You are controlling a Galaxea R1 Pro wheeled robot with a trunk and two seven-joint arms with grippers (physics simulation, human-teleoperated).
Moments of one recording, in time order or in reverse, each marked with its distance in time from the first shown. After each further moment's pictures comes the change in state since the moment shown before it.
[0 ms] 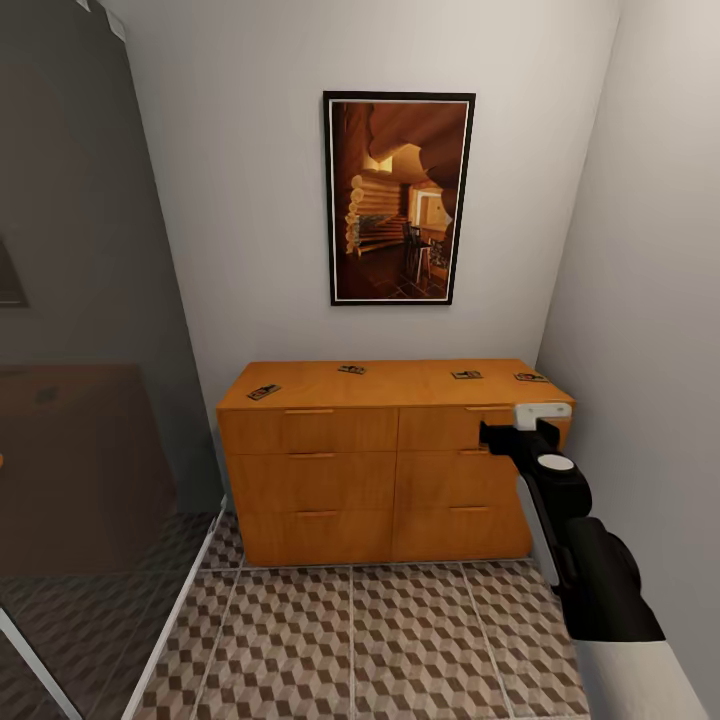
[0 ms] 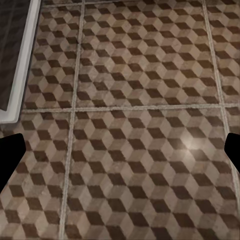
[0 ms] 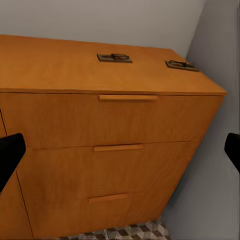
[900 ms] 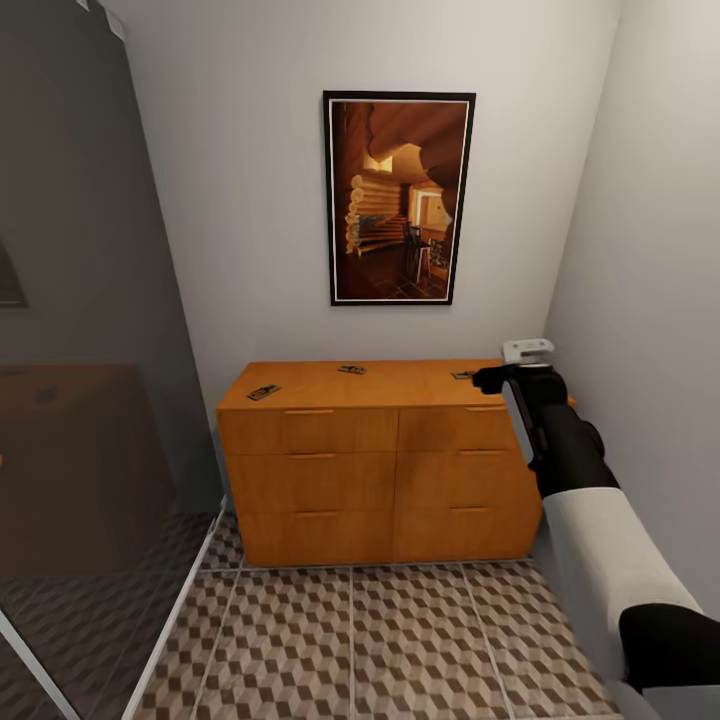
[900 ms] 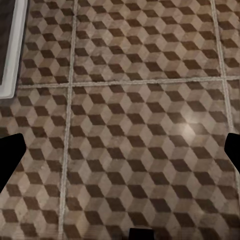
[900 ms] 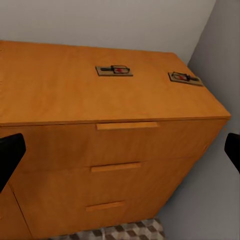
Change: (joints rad) left arm 0.000 -0.003 -0.004 0.083 0.000 0.001 0.000; right arm -0.422 0.000 0.001 0.396 0.017 0.136 0.029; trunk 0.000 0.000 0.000
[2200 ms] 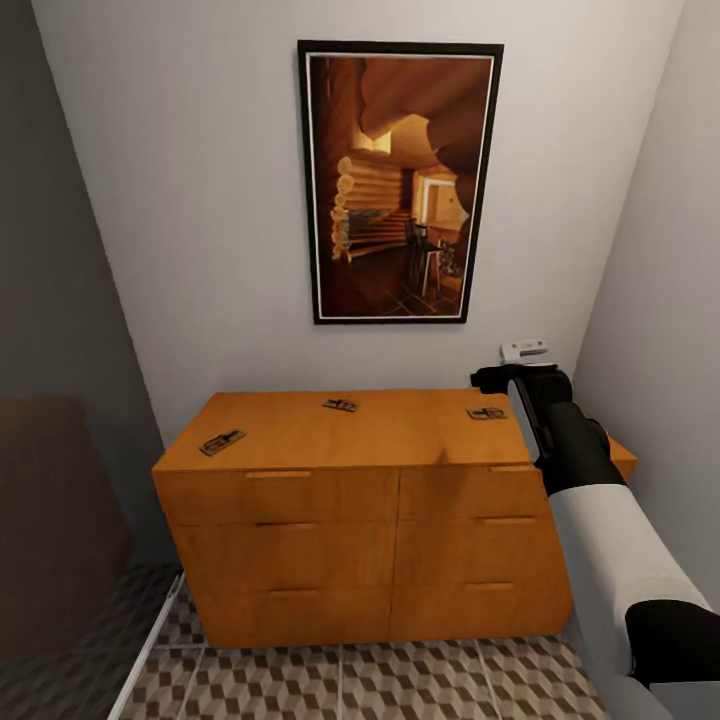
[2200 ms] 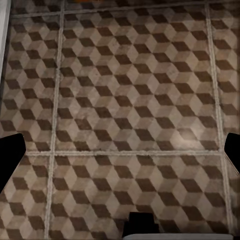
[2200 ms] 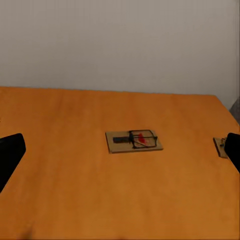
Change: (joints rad) left arm 0.000 -0.002 0.001 0.043 0.001 0.001 0.002; right arm -0.010 -0.025 0.005 0.020 0.000 -0.008 0.091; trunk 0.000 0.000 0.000
